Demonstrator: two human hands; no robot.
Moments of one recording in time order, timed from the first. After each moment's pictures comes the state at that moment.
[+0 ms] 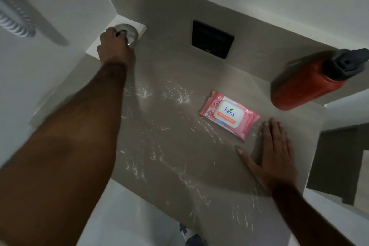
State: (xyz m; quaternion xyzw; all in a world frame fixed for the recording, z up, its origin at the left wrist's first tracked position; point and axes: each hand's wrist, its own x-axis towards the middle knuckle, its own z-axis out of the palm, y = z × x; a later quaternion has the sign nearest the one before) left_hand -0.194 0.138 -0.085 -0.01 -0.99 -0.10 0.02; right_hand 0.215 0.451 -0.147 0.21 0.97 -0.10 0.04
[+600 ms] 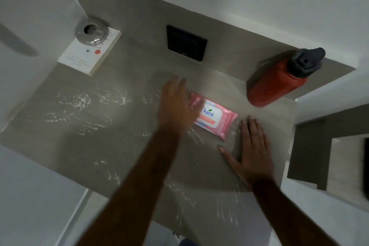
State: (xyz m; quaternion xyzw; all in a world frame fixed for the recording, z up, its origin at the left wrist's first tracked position) left_hand 0.013 0.280 -0.099 -0.16 -0.93 -0.33 -0.08; right_hand 0.213 0.450 -0.148 0.22 0.97 -0.11 0.04
